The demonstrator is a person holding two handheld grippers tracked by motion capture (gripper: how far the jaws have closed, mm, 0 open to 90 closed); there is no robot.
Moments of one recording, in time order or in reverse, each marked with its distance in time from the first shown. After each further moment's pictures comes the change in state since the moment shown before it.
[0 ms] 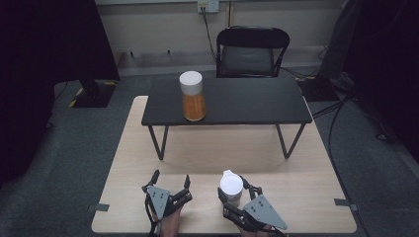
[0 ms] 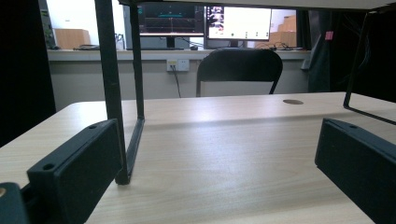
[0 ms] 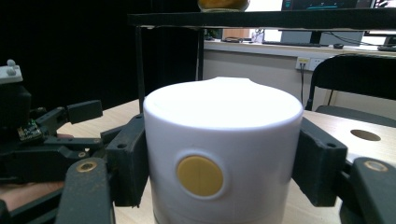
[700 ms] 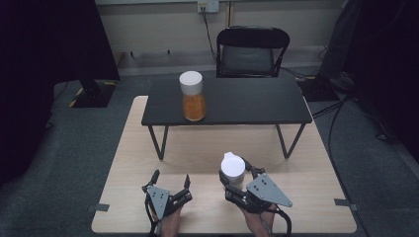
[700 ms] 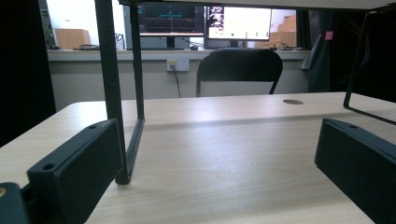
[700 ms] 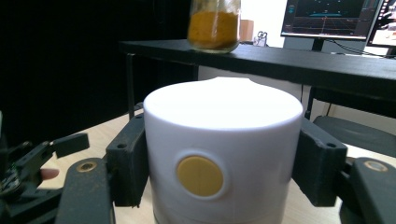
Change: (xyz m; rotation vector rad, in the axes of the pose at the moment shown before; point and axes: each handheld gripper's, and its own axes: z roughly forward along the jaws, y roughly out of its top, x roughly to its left) left arm 0.000 0.000 0.000 0.000 0.000 0.000; right arm -0.022 0.054 0.018 0.013 0.010 -0.032
